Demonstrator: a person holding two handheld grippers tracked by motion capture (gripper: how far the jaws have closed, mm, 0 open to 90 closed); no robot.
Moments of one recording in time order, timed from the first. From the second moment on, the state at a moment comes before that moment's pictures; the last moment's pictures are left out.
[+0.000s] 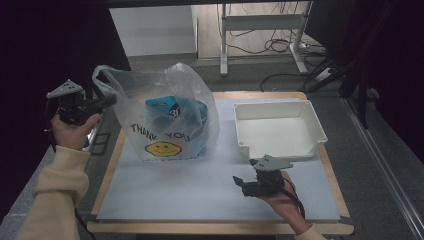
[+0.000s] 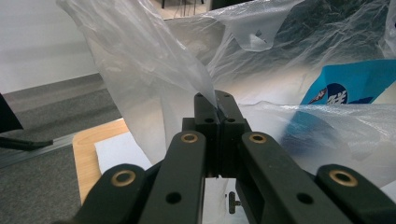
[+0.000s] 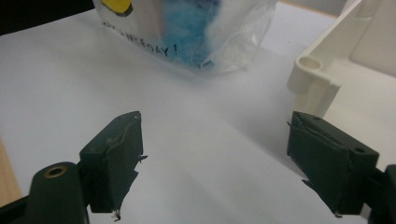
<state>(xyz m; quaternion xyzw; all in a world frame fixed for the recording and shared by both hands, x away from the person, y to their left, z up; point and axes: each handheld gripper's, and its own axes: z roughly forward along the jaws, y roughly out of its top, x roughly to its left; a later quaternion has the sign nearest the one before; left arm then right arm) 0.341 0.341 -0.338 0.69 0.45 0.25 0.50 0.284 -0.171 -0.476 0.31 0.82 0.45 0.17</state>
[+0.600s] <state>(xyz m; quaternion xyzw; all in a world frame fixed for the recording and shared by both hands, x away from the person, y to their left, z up) 0.339 0.337 -0.332 0.70 0.45 0.26 0.49 0.307 -0.143 -0.421 0.27 0.81 0.49 0.17</state>
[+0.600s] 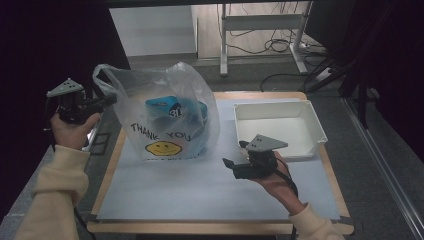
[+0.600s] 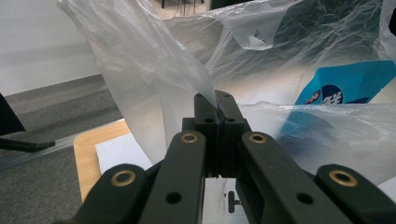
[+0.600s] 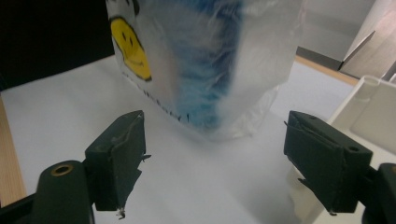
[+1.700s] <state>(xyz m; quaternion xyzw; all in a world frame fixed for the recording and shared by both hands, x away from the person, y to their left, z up) 0.339 0.330 -0.329 0.70 0.45 0.26 0.49 0.338 -0.112 -0.349 0.25 0.79 0.54 0.18</state>
